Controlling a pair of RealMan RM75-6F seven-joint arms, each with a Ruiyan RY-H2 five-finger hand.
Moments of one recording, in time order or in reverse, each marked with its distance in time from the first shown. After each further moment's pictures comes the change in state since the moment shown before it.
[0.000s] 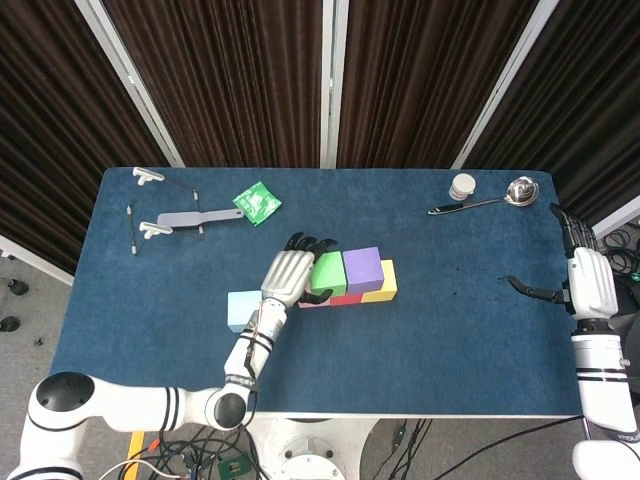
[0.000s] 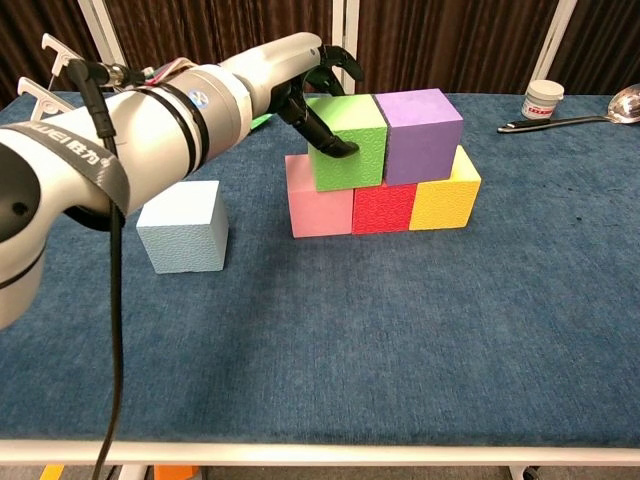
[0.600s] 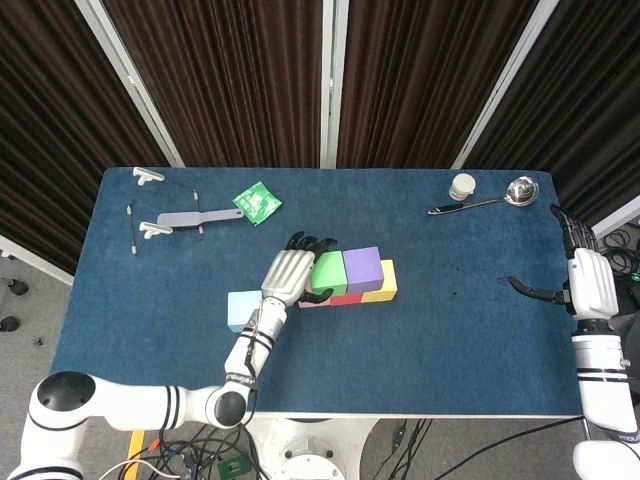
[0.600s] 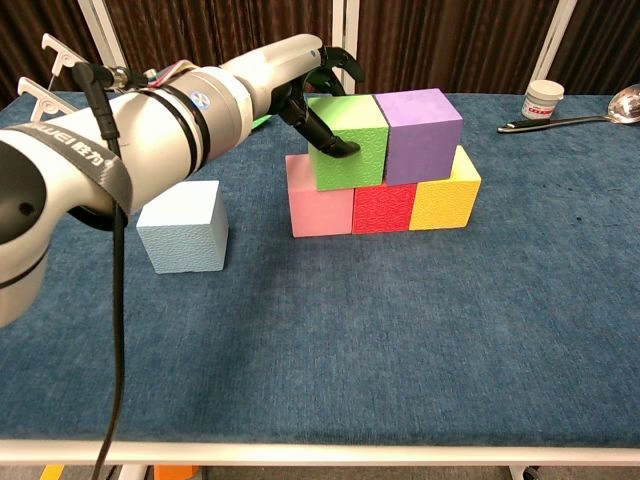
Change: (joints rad) left arm -0.005 0.000 0.004 0.017 0.002 -0.015 -0.016; right arm -0.003 0.000 -0.001 0.005 0.004 -0.005 0.004
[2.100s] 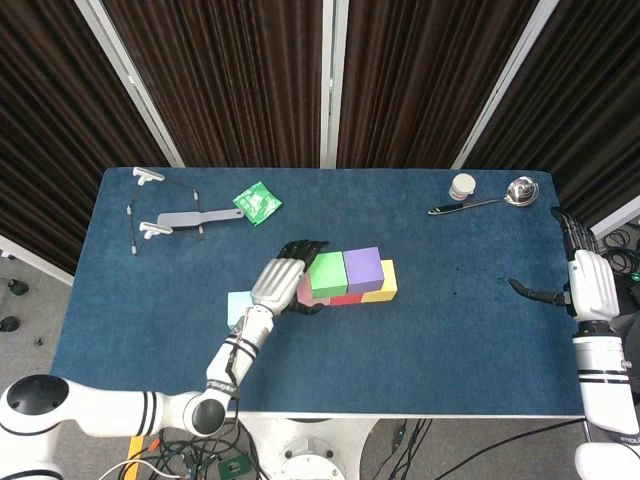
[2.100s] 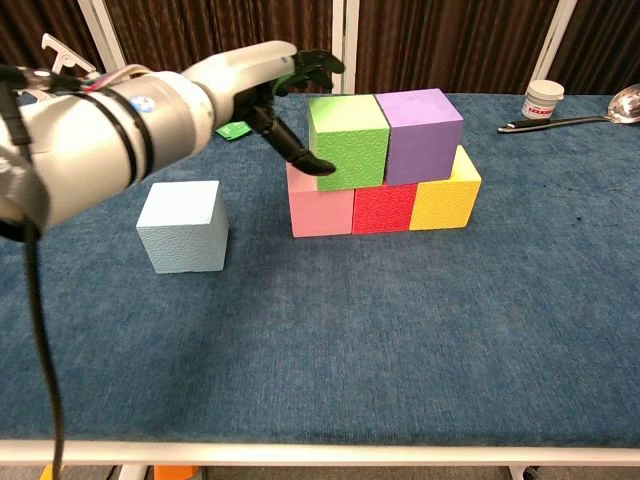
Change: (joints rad) left arm 0.087 0.116 0.063 -0.135 0.054 -0.016 -0.082; right arm -0.007 0.008 -0.002 -0.006 -0.001 -0.005 -0.005
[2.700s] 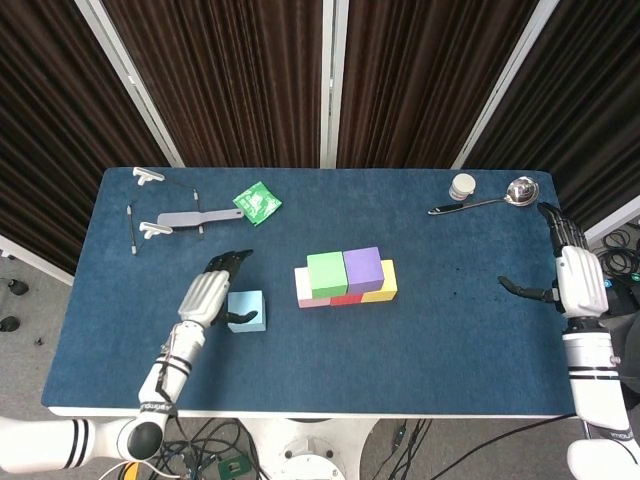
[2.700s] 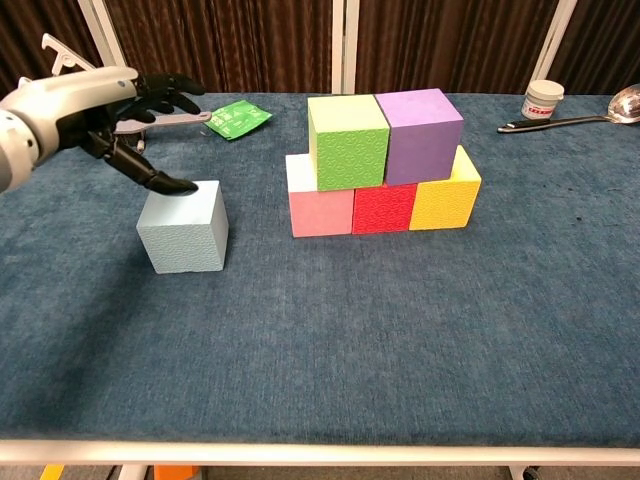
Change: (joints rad) left arm 0.236 0.216 0.143 -0.152 0.098 0.074 -0.165; right arm 0.027 -0.002 0.012 -0.055 0.014 -0.004 -0.083
